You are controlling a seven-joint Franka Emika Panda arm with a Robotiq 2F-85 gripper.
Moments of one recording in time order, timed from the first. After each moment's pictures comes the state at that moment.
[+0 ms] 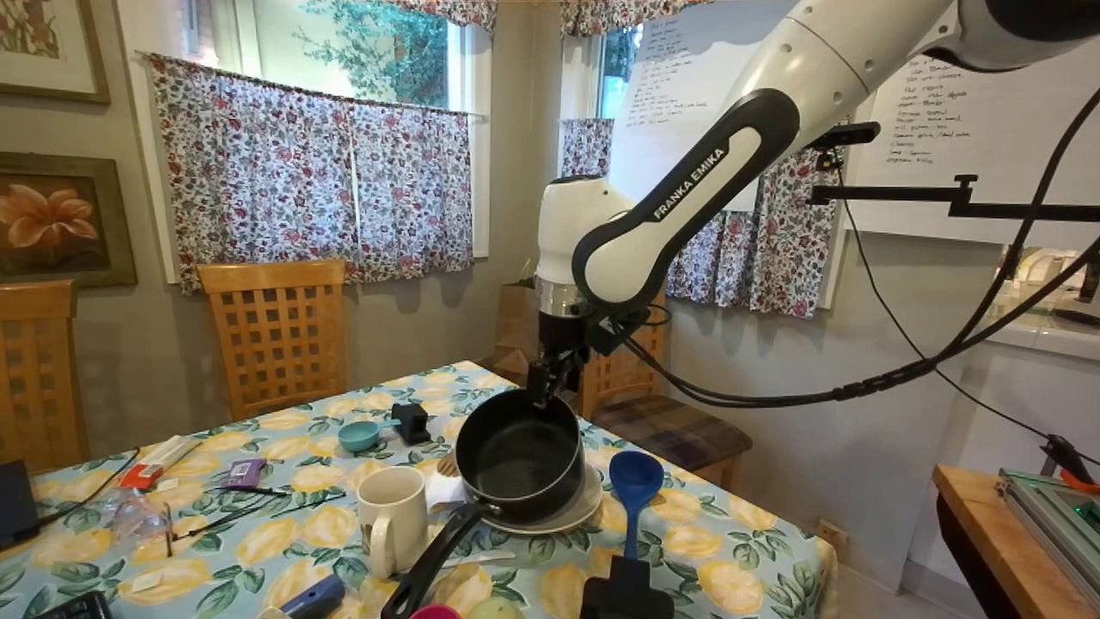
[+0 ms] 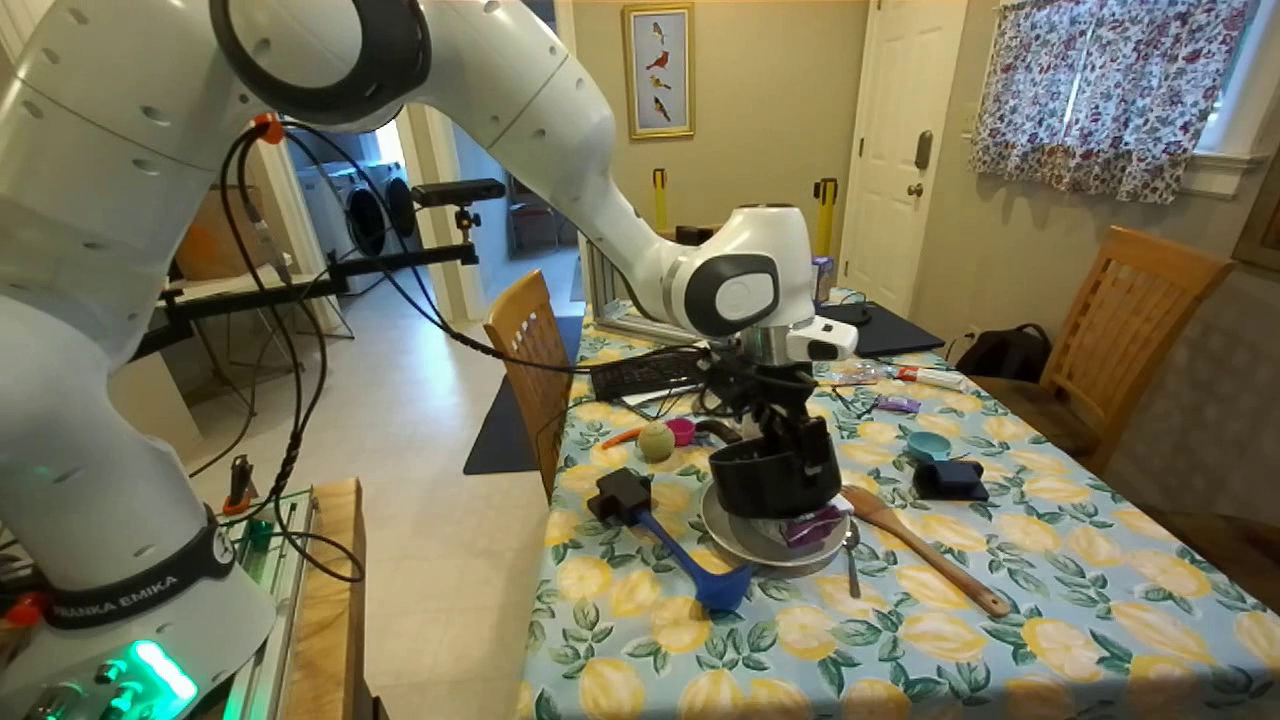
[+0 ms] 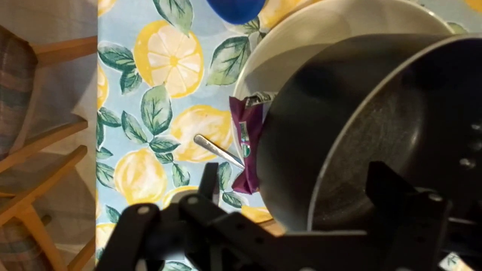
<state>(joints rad) 0.01 0.69 -0.11 -1.72 -0.15 2.51 0.19</state>
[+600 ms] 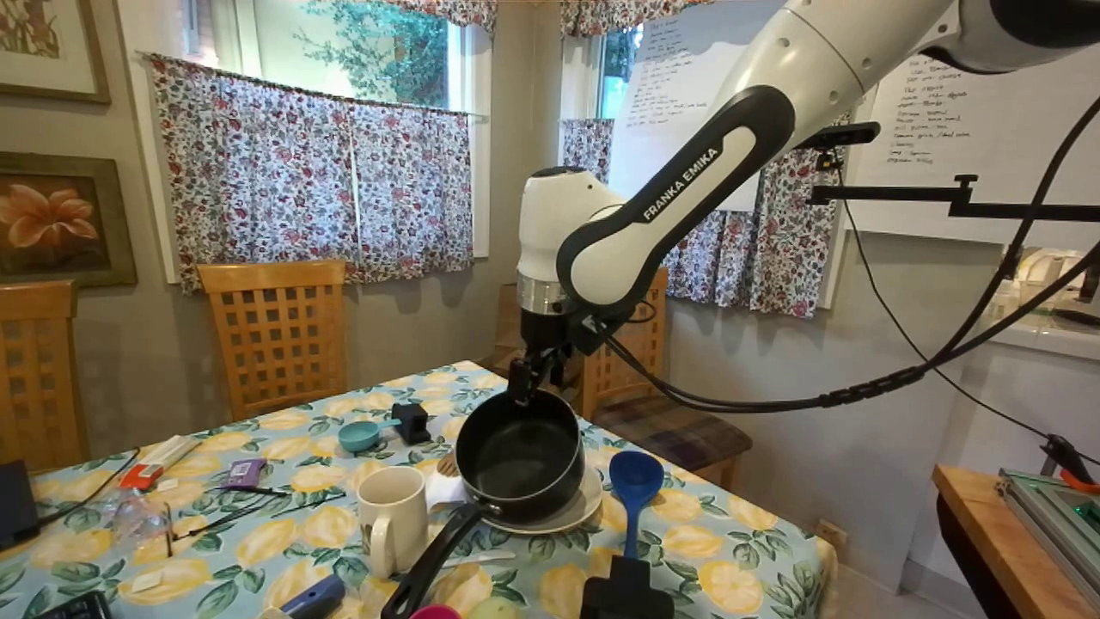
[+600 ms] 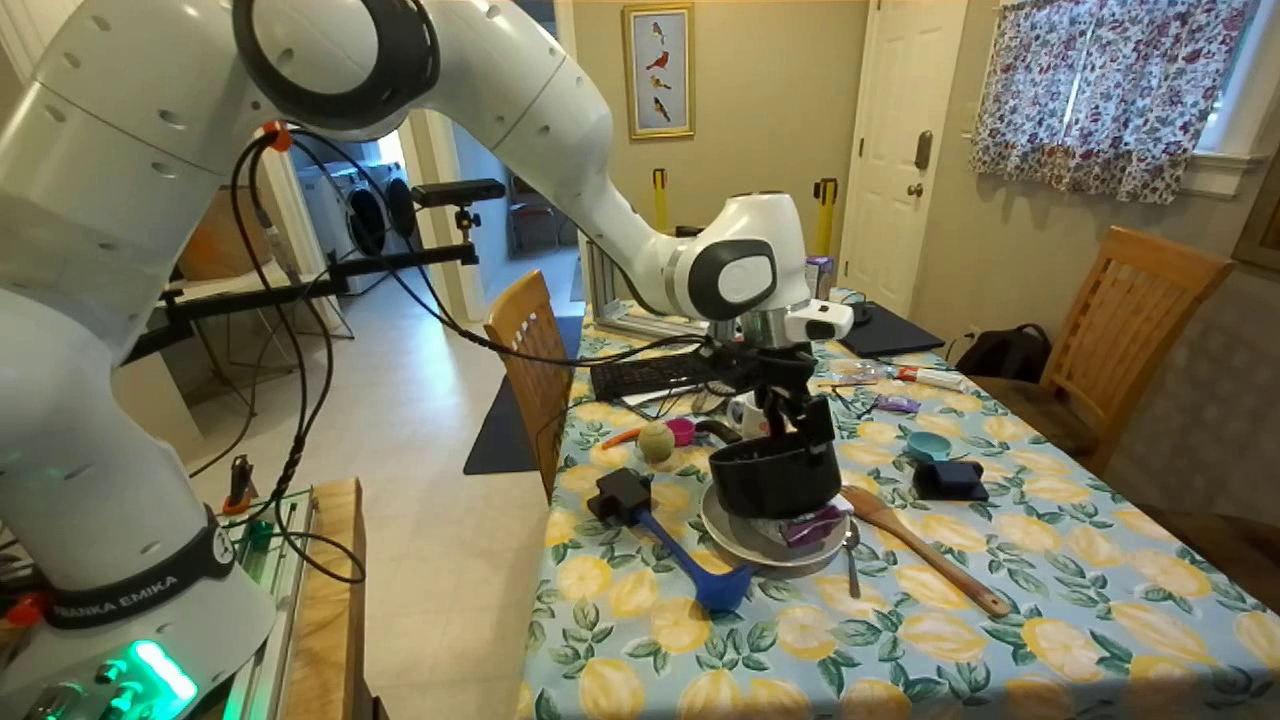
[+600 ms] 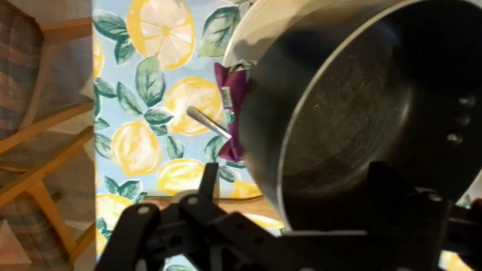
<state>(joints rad) 0.08 0.71 -0.16 -1.66 -0.17 2.50 0.23</state>
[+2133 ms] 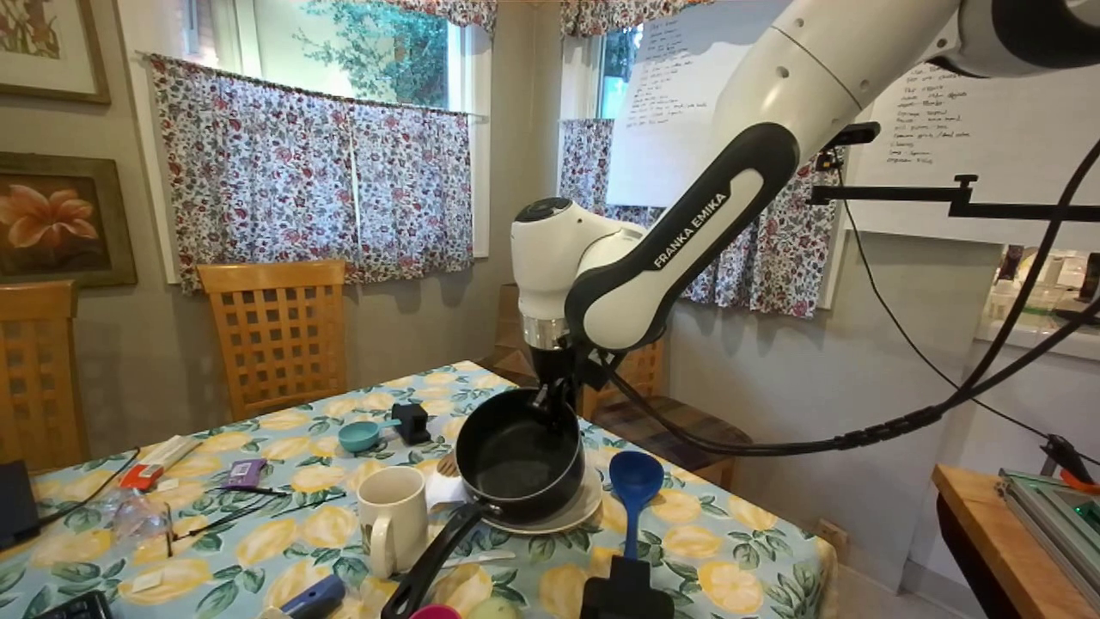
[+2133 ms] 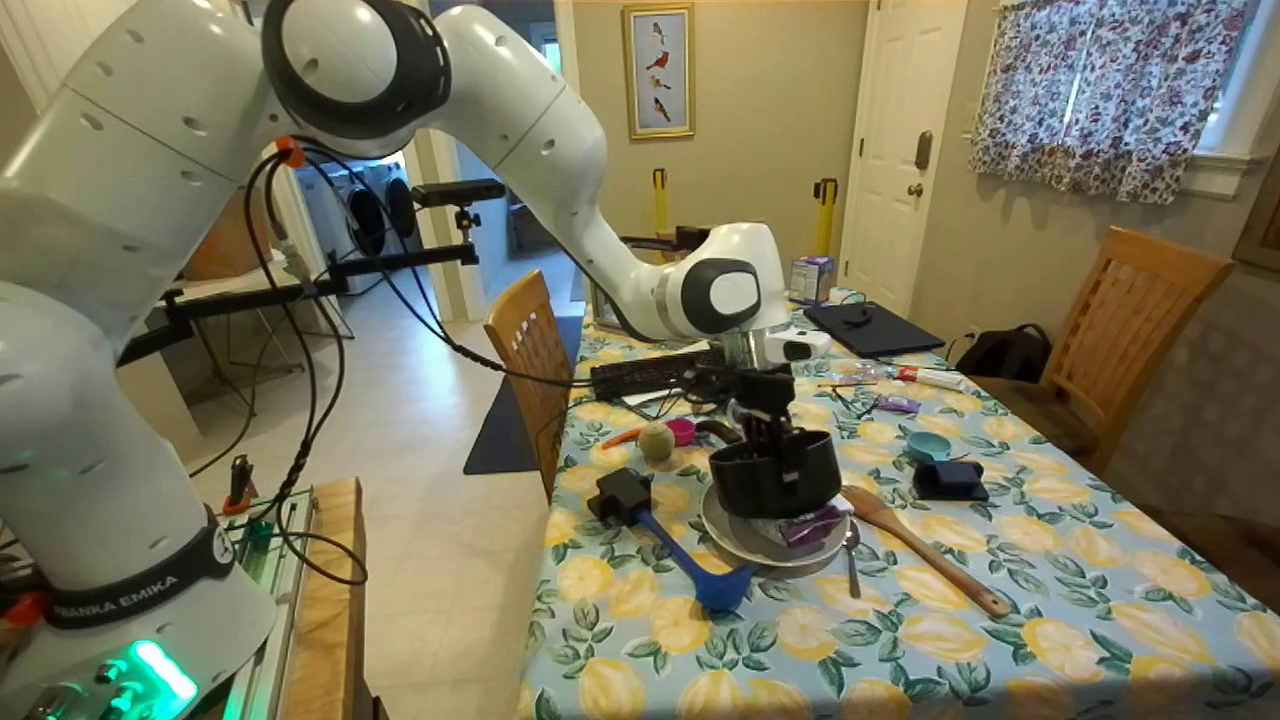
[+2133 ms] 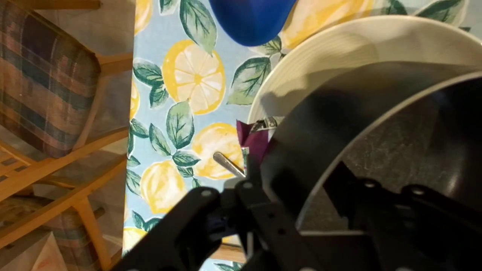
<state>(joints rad) 0.19 0.77 -0.26 -1.67 -0.28 2.43 0.36</state>
